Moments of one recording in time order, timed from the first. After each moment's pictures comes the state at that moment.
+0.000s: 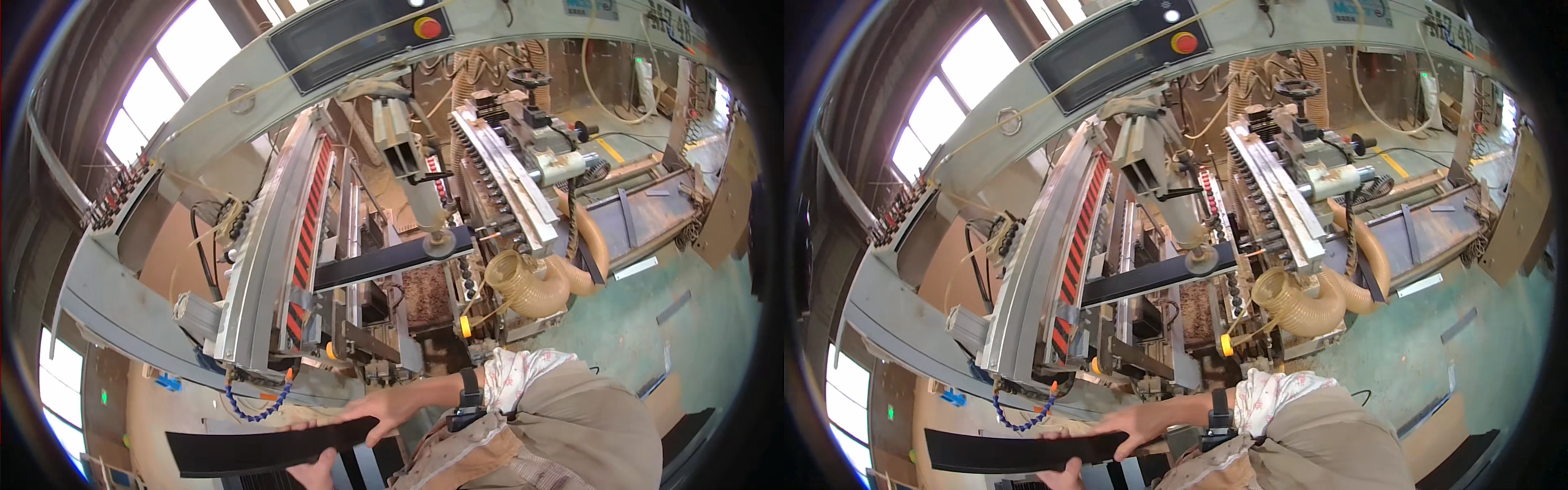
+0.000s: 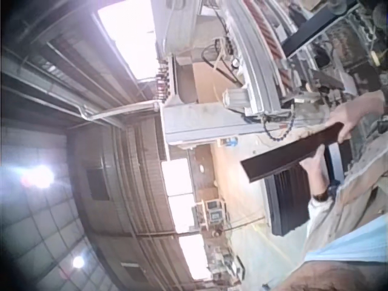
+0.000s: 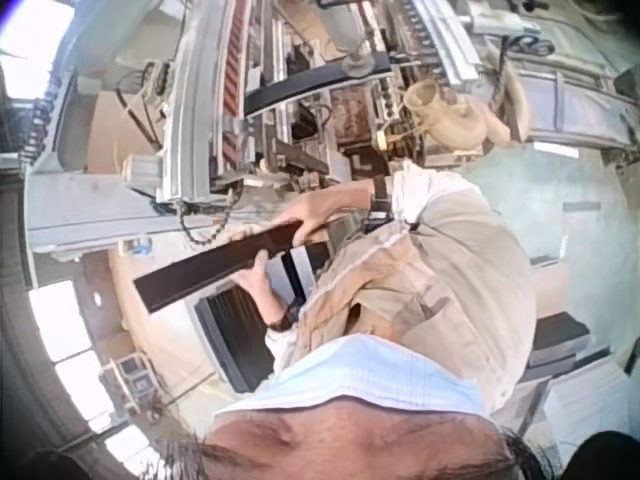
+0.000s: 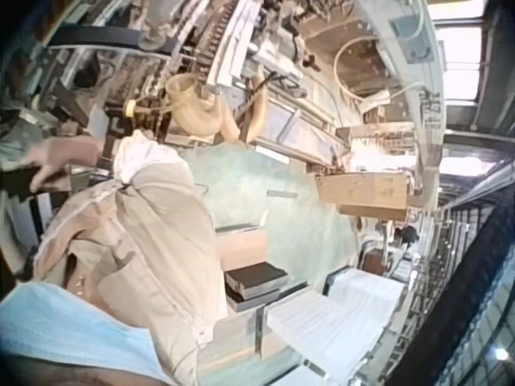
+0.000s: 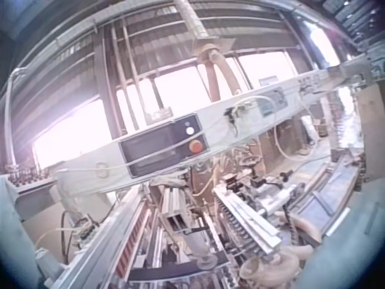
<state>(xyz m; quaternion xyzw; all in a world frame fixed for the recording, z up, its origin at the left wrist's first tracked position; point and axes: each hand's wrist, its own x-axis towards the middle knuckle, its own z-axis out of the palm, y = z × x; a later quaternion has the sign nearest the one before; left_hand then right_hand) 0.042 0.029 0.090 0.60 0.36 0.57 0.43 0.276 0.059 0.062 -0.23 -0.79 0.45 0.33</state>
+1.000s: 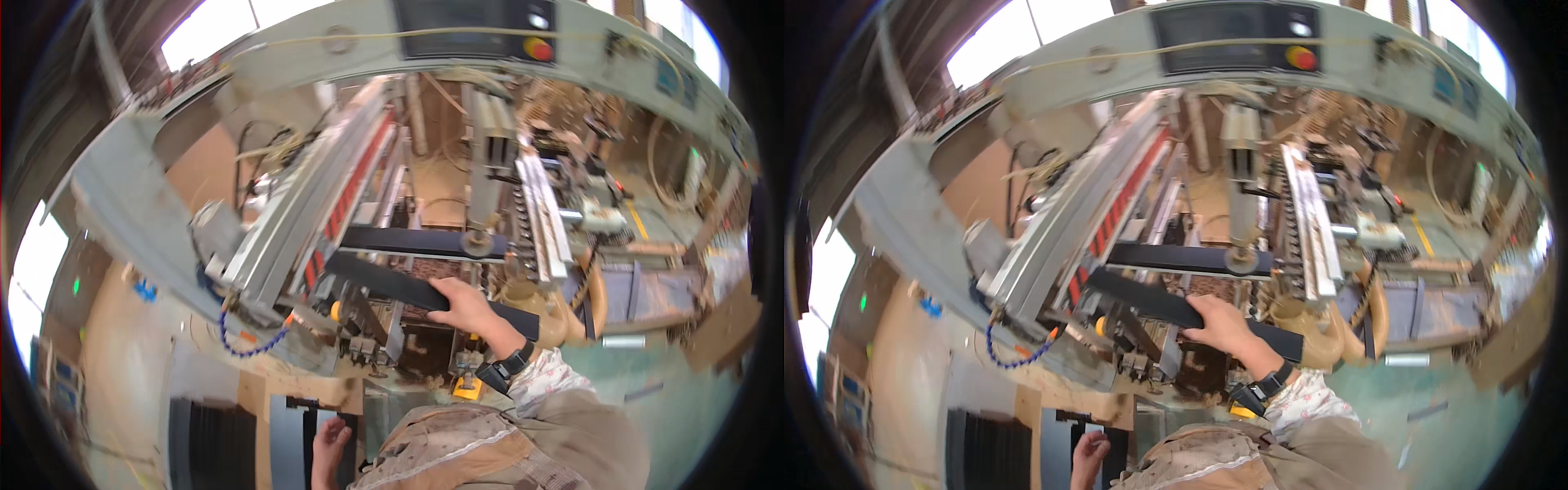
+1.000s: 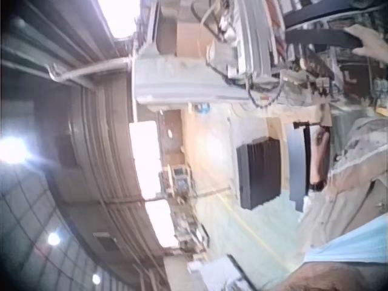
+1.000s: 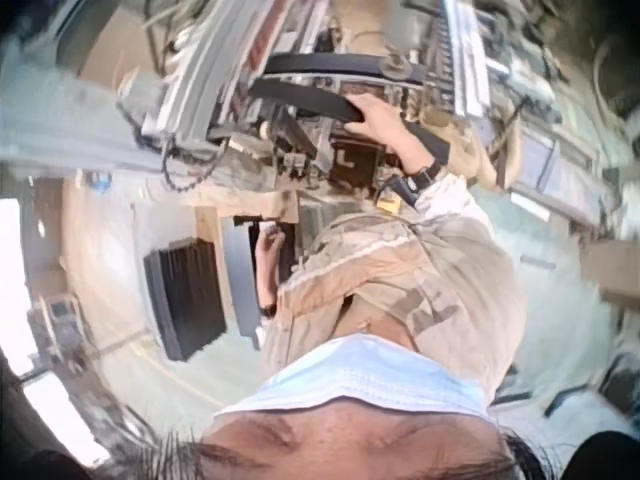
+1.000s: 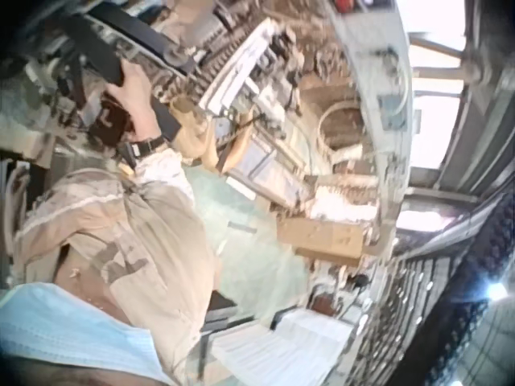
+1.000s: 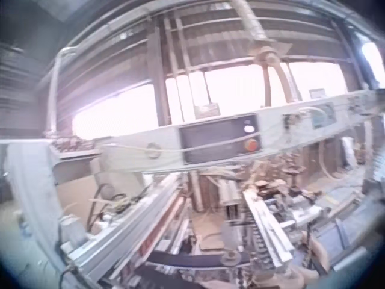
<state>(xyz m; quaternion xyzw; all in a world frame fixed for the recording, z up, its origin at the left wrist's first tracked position) -0.006 -0.030 -0.066 0.49 0.58 0.35 0.56 0.414 0.073 0.059 -0.63 -0.70 0.10 0.32</state>
